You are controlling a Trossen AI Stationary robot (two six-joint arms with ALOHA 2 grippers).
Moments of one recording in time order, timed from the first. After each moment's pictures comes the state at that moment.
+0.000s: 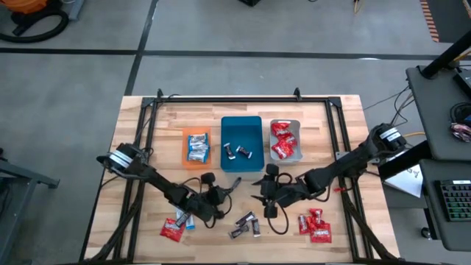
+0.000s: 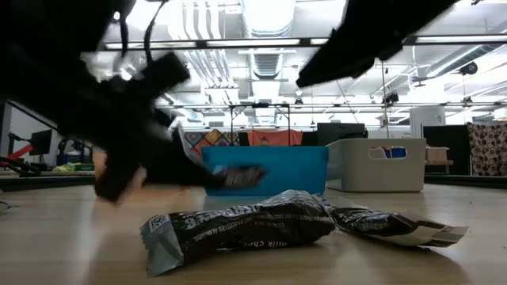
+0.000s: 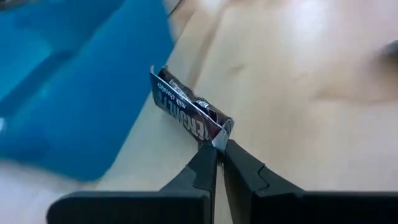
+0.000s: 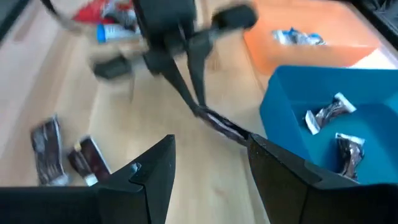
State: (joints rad) left arm -0.52 1.94 0.77 0.42 -0.80 -0.31; right arm 0.44 1.59 0.90 0.03 0.47 0.22
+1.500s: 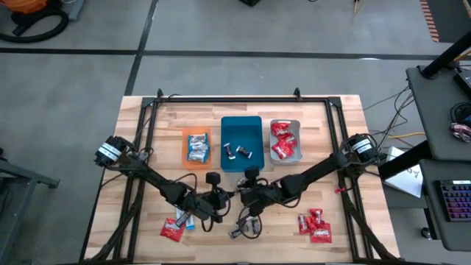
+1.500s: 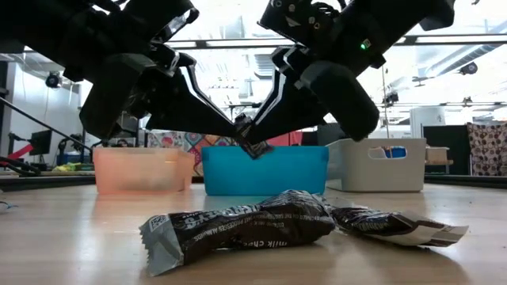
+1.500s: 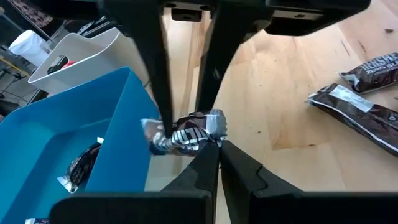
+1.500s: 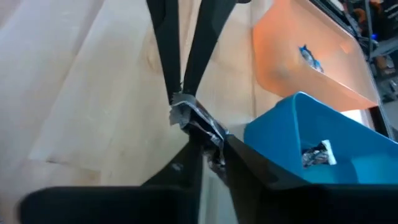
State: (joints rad) left arm -0.52 1.80 0.82 0.34 -0.72 -0.01; right arm 0.37 1.90 1.12 0.00 0.52 -0.20
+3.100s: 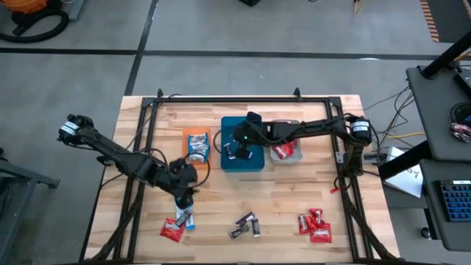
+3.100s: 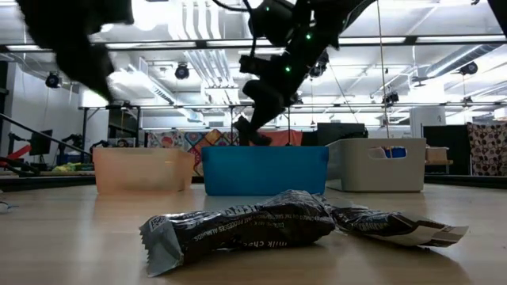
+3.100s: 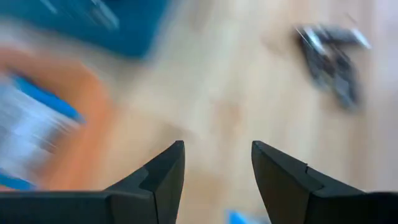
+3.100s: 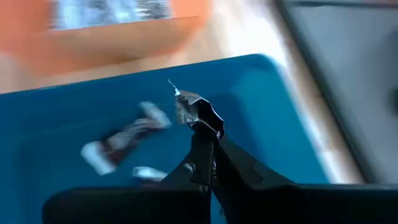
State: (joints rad) left arm -0.47 1.21 0.82 -0.61 -0.28 -0.76; right arm -0.14 1.87 1.35 -0.31 0.33 -0.05
